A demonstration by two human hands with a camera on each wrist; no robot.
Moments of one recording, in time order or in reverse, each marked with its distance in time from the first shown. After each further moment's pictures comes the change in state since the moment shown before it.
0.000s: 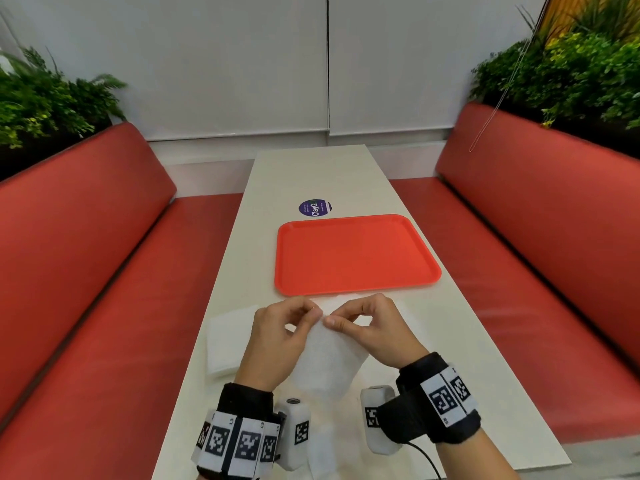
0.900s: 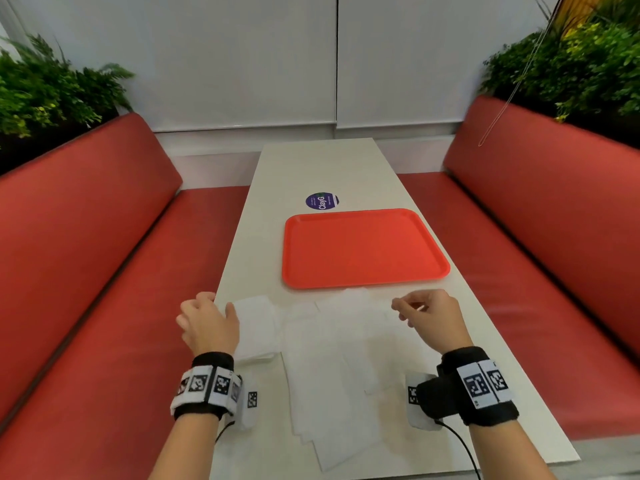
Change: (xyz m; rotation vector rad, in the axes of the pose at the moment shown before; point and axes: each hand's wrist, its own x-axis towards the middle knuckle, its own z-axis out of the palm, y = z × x) left_hand 0.025 -0.122 -0.051 0.547 0.467 -0.558; right_hand -0.009 0.053 -0.043 -0.293 0.385 0.301
